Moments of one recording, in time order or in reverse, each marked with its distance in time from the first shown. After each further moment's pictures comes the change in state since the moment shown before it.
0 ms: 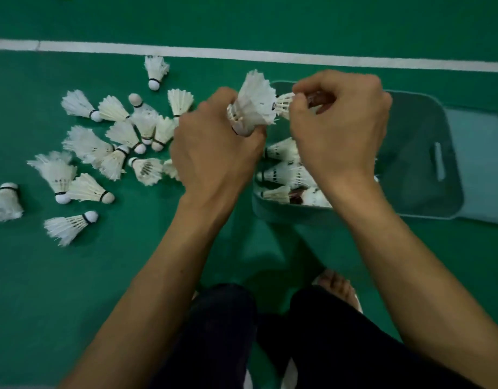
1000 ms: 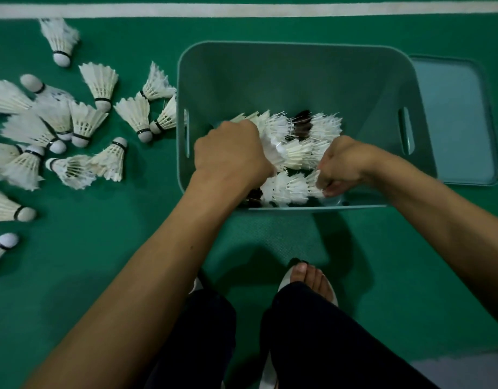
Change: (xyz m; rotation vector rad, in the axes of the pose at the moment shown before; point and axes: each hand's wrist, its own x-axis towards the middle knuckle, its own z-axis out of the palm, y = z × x) left_hand -0.002 0.040 0.110 0.383 -0.836 0.114; right_hand 0.037 0.181 -0.018 -0.391 -0.973 0.779
